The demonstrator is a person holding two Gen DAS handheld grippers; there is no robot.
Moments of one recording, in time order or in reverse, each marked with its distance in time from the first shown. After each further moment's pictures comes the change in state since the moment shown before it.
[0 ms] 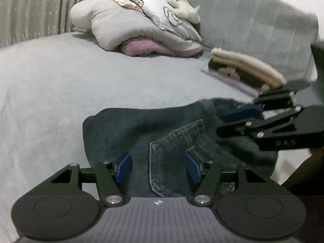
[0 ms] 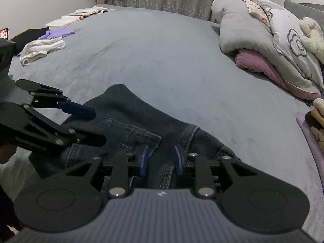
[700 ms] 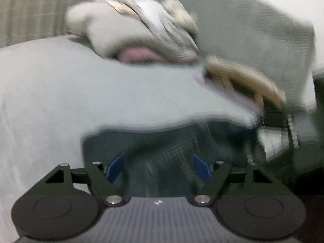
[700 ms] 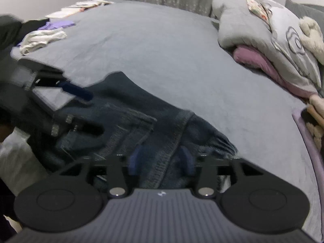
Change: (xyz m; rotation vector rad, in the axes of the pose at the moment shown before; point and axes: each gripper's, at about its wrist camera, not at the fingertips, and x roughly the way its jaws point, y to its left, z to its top) left arm -0.015 0.033 0.037 -0.149 -0.089 -0.060; right arm -0.009 0.003 -0.005 -0.032 -0.010 0.027
